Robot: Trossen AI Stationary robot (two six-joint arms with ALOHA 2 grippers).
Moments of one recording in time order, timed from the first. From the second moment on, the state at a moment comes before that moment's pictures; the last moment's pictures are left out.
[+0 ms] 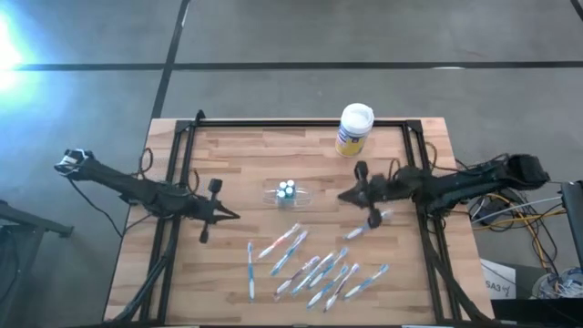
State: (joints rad) left arm -0.33 0.52 0.24 0.06 -0.19 0.20; right arm 0.00 1.02 0.29 0.81 -0.13 0.11
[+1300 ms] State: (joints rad) left arm -0.30 0.43 0.23 -0.01 -0.13 -0.18; right arm -0.13 0.85 0.01 1.07 -0.16 0.06
